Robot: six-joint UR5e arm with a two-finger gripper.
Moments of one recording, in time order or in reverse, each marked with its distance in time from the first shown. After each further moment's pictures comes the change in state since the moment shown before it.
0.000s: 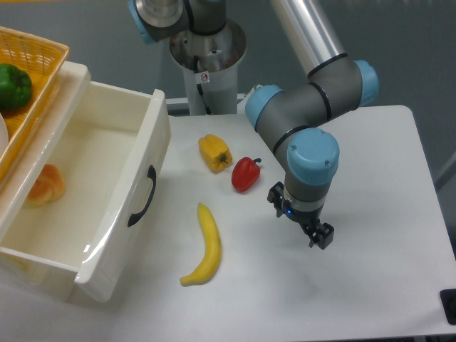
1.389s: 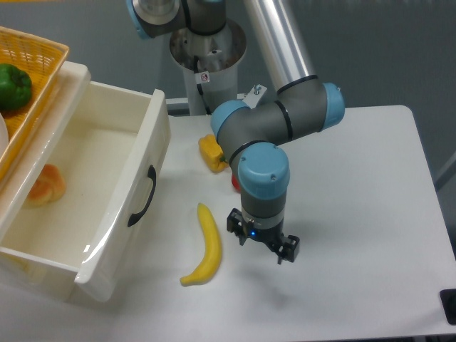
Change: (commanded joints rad) arm -0.141 -0.002 -0.034 0.112 -0.115 -0.532
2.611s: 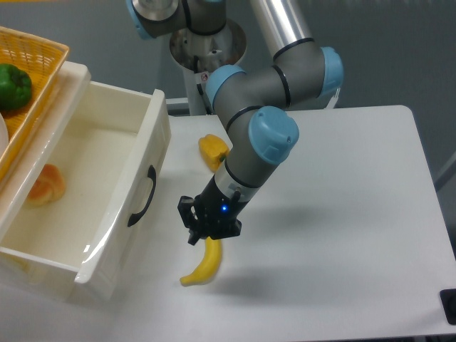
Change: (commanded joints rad) arm 0.046 0.114 -0.057 -0.291 -0.519 -0.154
